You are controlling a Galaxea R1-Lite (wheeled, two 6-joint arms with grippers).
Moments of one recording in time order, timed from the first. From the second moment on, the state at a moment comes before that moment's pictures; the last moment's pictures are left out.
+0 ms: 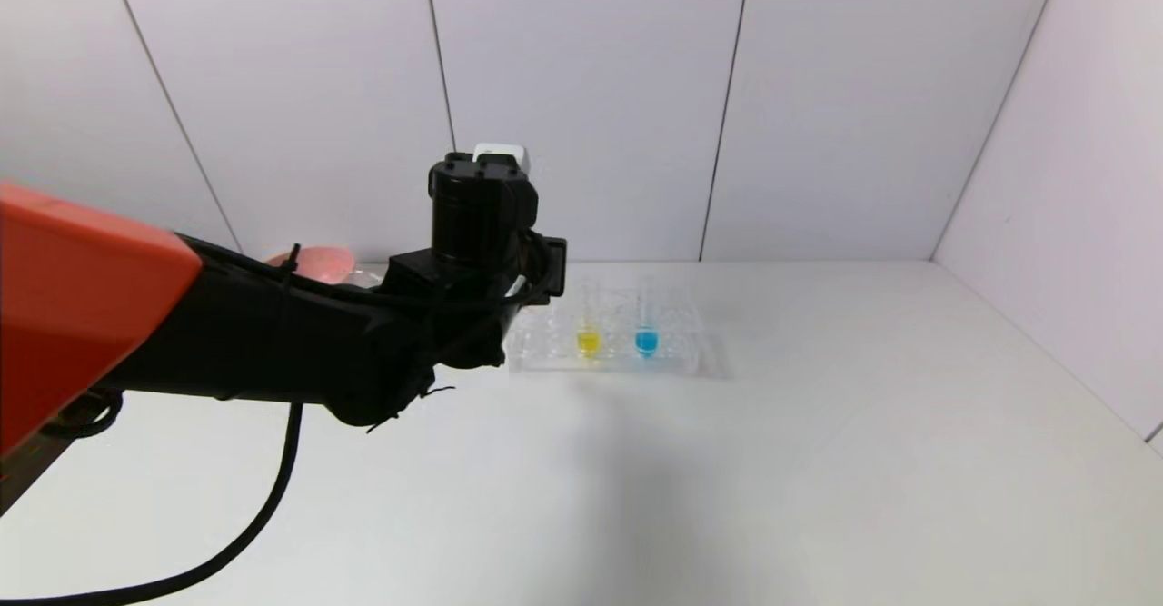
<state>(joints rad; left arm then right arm) -0.66 1.95 -1.20 -0.61 0.54 -0.09 0.00 0.00 0.00 0.00 -0.04 0.09</state>
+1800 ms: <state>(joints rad) 0.34 1.78 -1.31 0.15 -0.71 0.63 0.00 0.00 0.00 0.00 -0.04 0.09</state>
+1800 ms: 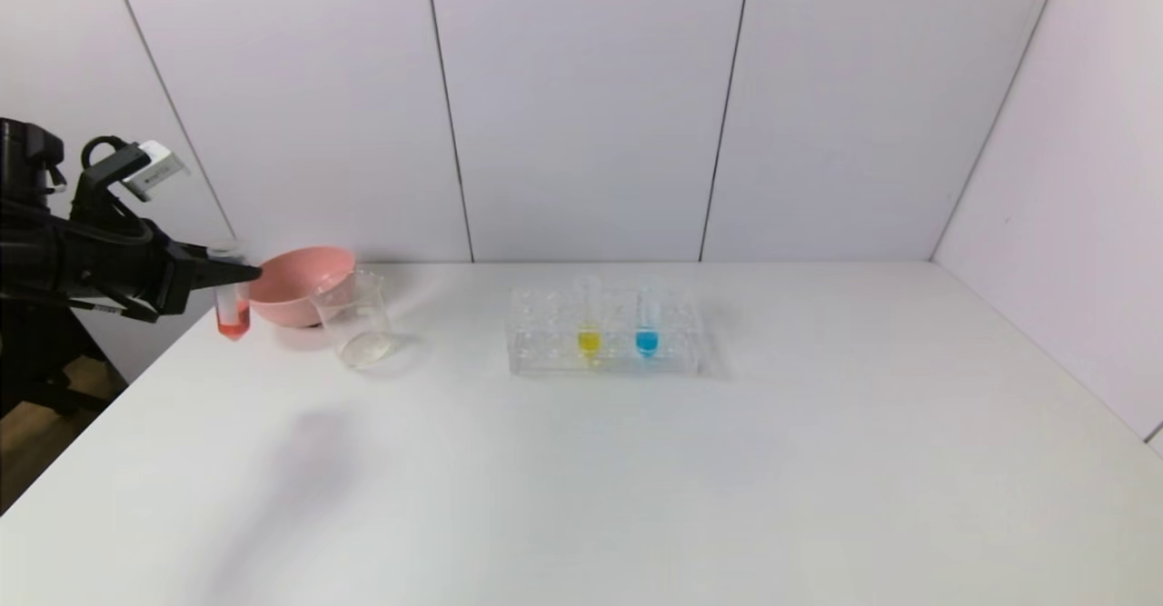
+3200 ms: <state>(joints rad) 0.07 2.08 -2.01 0.82 -0.18 1.00 0.00 0.00 0.00 0.00 -0.04 0.09</state>
